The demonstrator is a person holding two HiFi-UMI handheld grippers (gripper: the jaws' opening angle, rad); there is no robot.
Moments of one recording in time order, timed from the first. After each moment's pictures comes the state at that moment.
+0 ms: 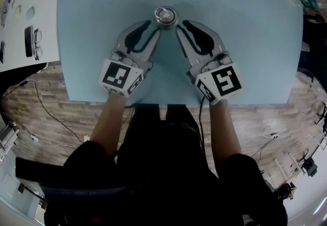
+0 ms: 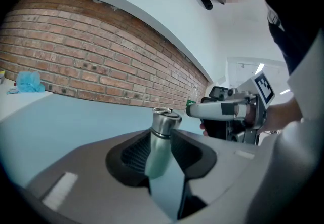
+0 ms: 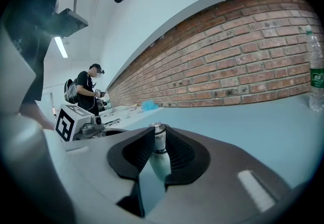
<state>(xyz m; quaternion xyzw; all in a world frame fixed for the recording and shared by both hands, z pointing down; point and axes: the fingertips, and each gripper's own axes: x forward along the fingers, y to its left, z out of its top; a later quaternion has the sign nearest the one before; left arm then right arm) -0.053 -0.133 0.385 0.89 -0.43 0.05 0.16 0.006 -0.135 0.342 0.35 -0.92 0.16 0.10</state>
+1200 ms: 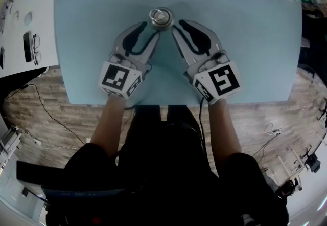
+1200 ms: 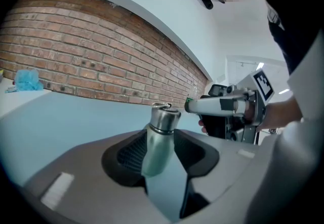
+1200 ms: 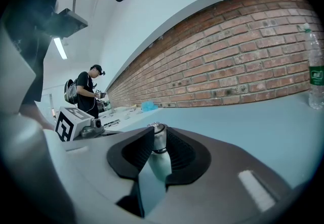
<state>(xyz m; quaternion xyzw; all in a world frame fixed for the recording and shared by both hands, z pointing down) -0.049 -0.130 0.393 0.89 -0.42 0.06 0.17 0.006 -0.136 0.342 0.36 -0.92 0.16 0.10</state>
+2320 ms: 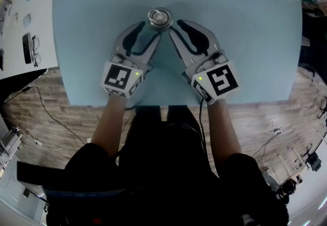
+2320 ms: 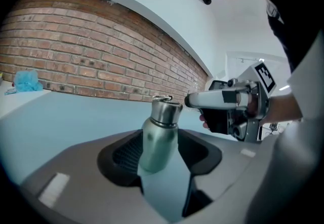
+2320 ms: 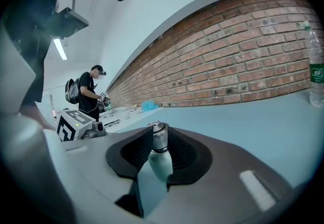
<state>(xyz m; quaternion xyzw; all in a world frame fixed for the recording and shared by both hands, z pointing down) -0.047 -0.131 0.405 0.89 -0.43 0.08 0.16 0.002 -0.136 0.346 0.35 -0.92 0.17 0.10</state>
